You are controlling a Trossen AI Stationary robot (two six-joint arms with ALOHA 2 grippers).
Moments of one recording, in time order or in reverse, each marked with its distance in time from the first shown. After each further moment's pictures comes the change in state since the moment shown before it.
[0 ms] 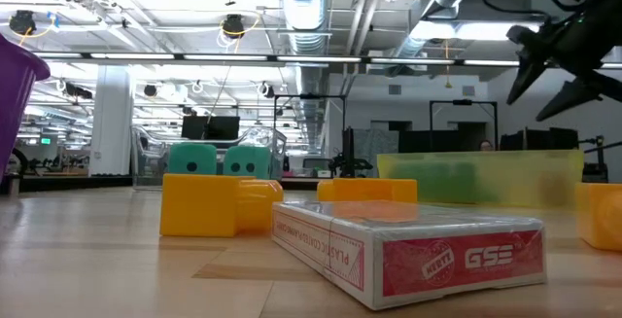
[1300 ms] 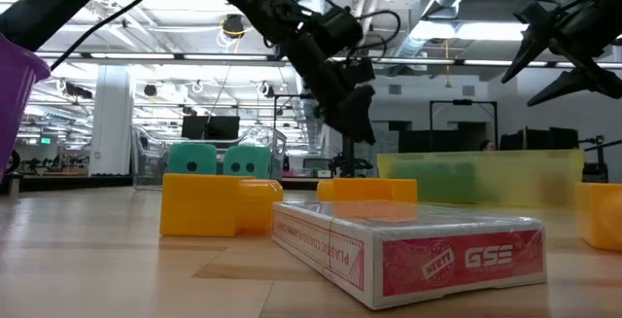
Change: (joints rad) left arm 0.402 0.864 0.666 -0.586 0.577 0.133; right arm 0.029 -0.105 0.000 0.064 -0.063 0.042
